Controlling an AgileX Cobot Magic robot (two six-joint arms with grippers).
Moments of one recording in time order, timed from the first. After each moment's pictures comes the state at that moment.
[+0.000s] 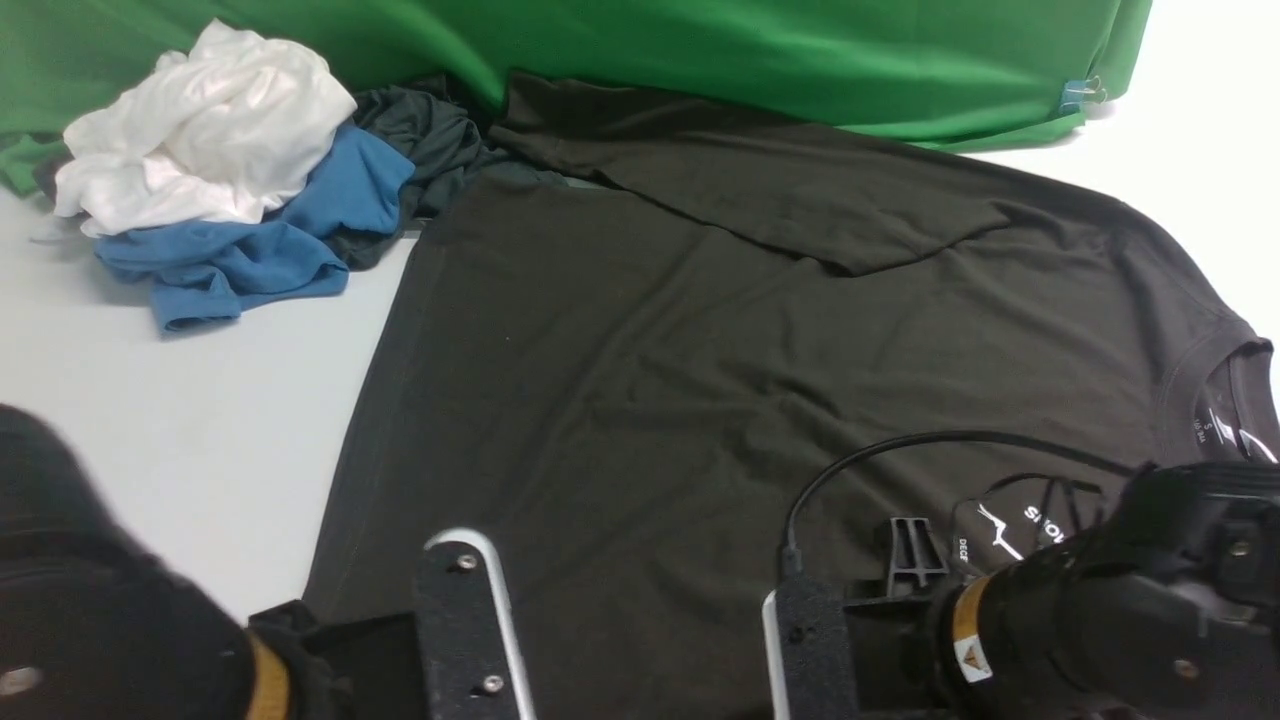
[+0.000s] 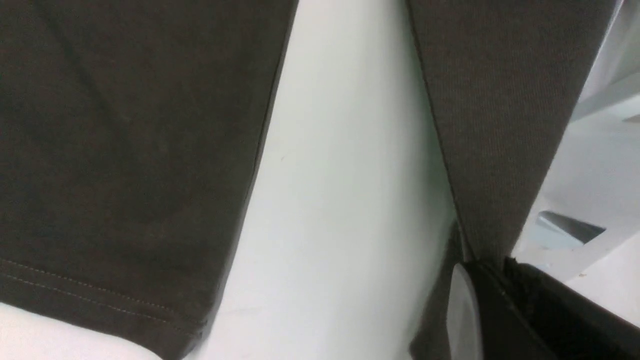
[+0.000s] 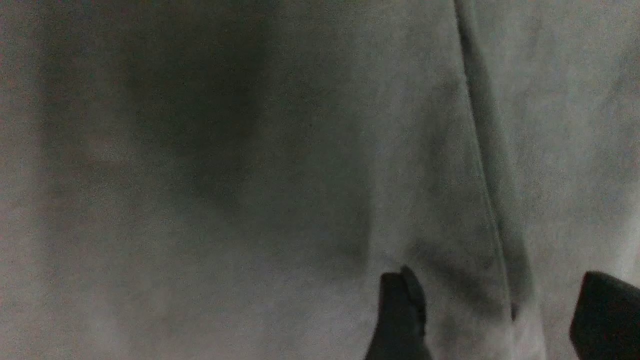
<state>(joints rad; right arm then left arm) 0.81 1.52 -0.71 0.05 0.50 -0.83 -0.80 1.07 -0.74 -0.11 1.15 0.47</state>
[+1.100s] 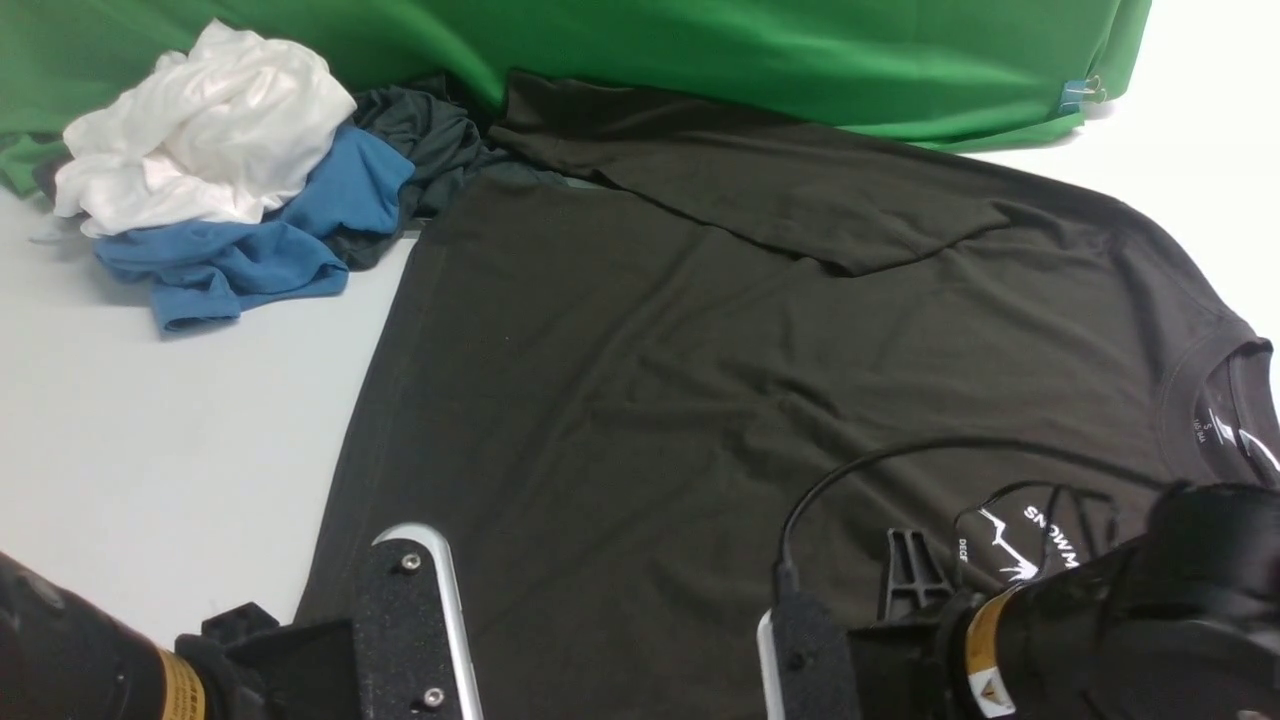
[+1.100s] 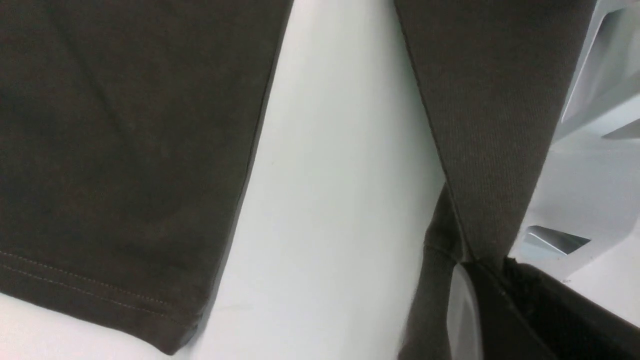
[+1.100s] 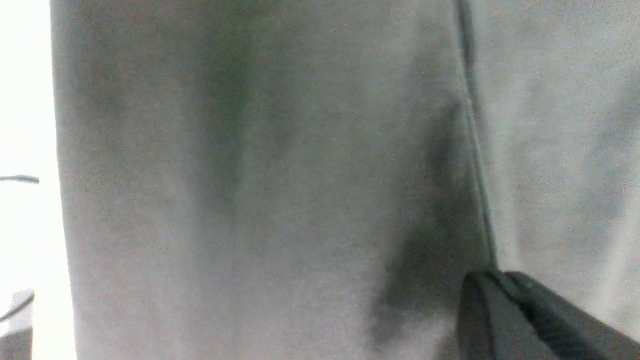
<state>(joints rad) 0.88 1.41 -0.71 0.04 0.56 -0.75 -0.80 1.00 -0.74 -0.13 1.18 0.47</state>
